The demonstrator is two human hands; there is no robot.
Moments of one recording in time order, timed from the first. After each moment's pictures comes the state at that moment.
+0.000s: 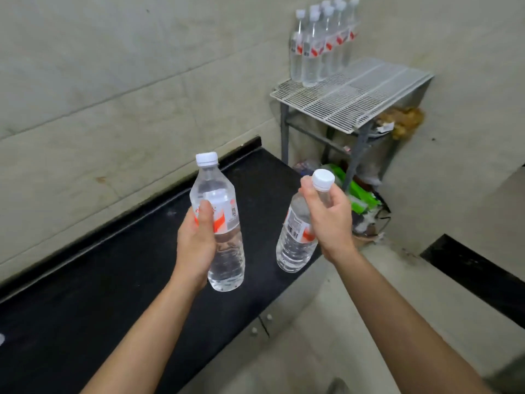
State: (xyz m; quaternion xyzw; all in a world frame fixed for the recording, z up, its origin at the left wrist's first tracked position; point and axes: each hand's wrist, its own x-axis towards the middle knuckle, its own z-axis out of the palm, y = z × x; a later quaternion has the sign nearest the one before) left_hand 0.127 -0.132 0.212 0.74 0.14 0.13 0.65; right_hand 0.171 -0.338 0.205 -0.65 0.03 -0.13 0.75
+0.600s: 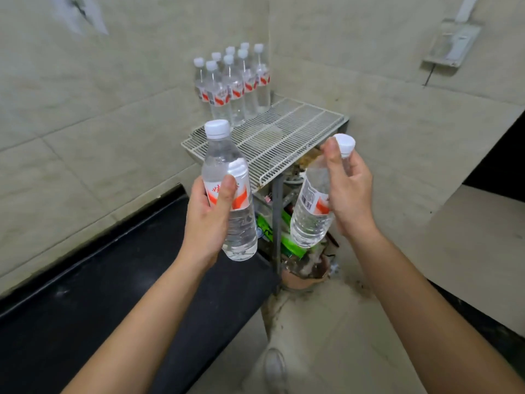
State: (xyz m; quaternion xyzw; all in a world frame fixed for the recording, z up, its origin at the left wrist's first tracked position) left_hand 0.348 -0.400 0.259 0.69 -0.03 0.12 0.72; right_hand 0.361 -0.609 0.280 -0.62 0.04 -0.24 0.75
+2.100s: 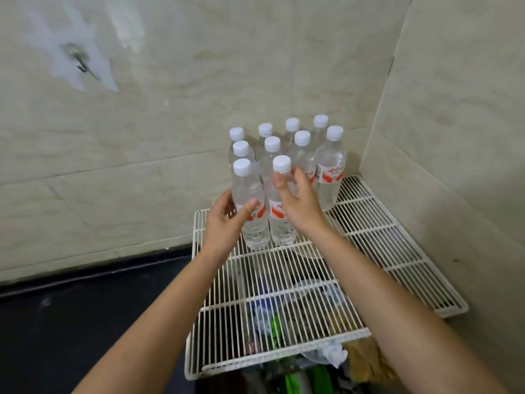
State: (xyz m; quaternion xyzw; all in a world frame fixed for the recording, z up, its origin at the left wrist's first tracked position) left_hand 0.748 -0.448 0.242 0.72 0.17 0.27 0.61; right_hand 0.857 -0.575 0.263 -0.75 -0.27 0.07 0.60
